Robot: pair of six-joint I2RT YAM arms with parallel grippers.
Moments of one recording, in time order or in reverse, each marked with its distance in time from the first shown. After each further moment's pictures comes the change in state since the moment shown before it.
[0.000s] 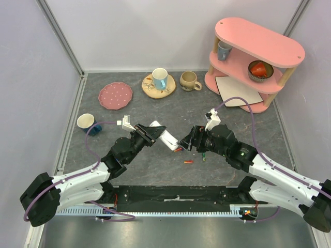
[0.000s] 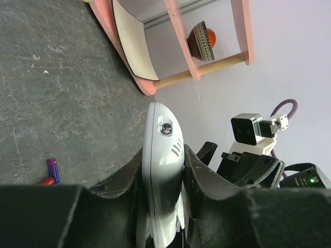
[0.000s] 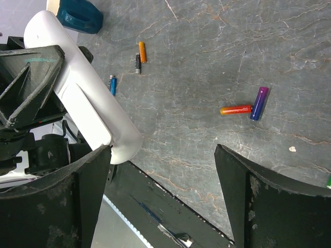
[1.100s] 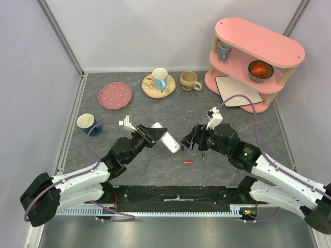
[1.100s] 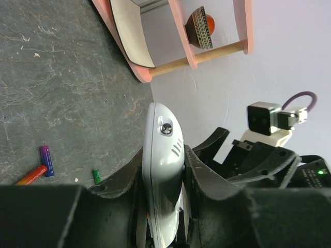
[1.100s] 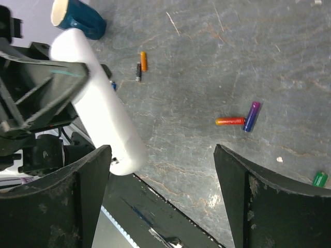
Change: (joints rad) left arm 0.005 0.000 0.000 -0.016 0.054 -0.039; right arm 0.000 -0.033 0.018 -0.031 0.025 -0.067
